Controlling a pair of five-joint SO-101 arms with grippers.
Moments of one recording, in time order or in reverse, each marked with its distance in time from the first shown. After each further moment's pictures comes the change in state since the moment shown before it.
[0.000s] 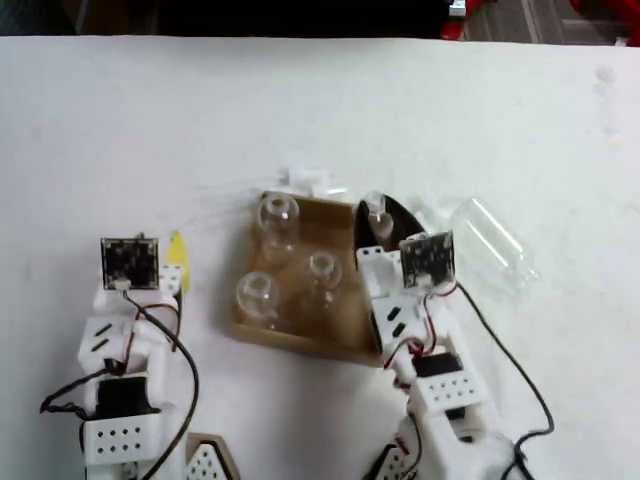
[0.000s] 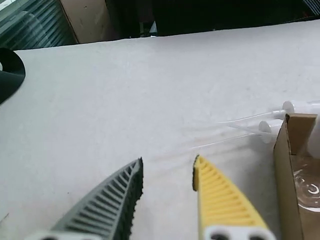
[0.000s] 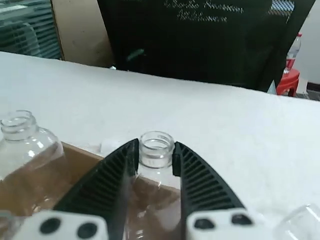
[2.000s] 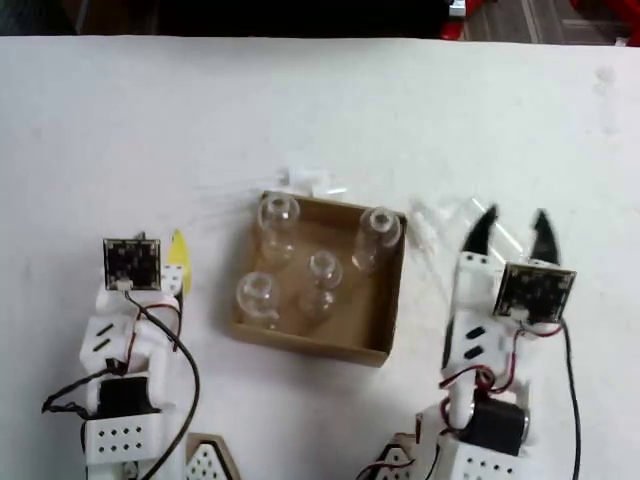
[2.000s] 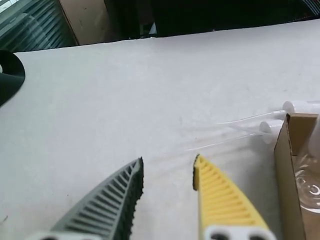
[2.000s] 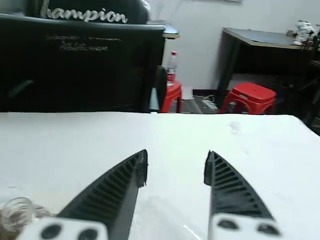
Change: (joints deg) left arm 0.1 0.0 1.0 -1.6 0.0; right arm 26.1 -48.5 -11.1 57.8 4.9
